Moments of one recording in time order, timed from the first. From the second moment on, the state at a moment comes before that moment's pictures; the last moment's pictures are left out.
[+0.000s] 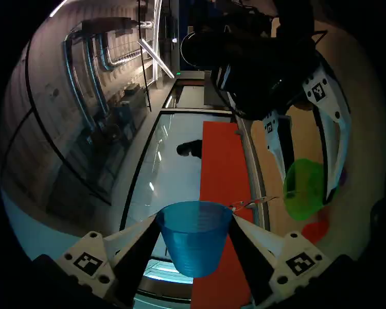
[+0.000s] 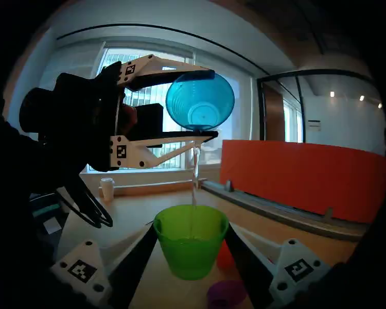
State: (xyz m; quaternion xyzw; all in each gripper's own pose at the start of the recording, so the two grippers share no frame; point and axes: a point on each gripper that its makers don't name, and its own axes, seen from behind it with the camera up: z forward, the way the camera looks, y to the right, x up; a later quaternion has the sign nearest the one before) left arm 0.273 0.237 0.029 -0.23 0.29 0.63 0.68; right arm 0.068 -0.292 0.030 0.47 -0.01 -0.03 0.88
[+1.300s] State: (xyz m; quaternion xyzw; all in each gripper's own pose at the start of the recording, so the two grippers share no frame) left arm 0.275 0.243 0.012 -0.19 0.33 0.69 0.62; right arm 0.071 -0.287 0.031 0.47 -0.01 -0.02 0.88
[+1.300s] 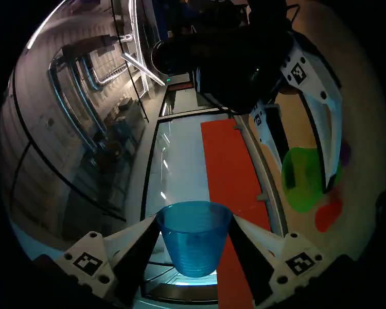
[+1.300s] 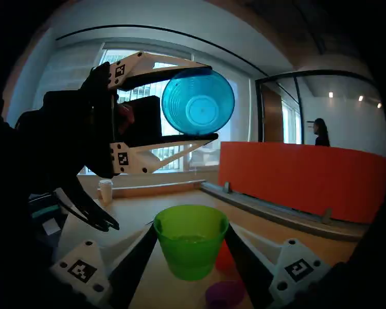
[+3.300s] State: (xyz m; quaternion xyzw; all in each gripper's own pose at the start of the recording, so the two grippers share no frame) left arm 0.269 0.190 0.072 -0.34 0.08 0.09 0.93; right arm 0.081 -0.285 0.018 0.46 0.00 -0.02 0.89
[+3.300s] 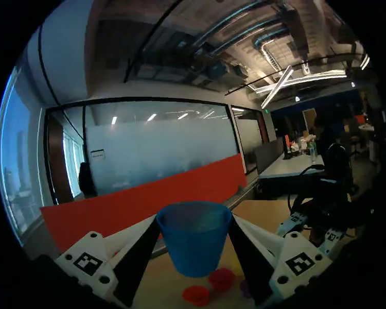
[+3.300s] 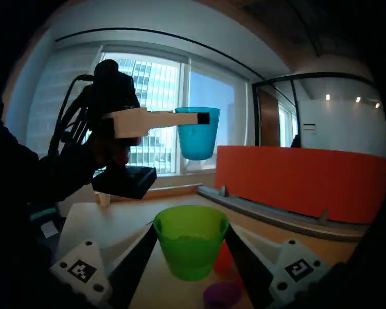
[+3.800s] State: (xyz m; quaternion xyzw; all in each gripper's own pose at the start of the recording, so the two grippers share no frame) left arm 0.248 0.178 0.083 -0.34 0.03 0.02 0.94; right arm 0.080 -0.285 0.015 0.45 0.00 -0.01 0.89
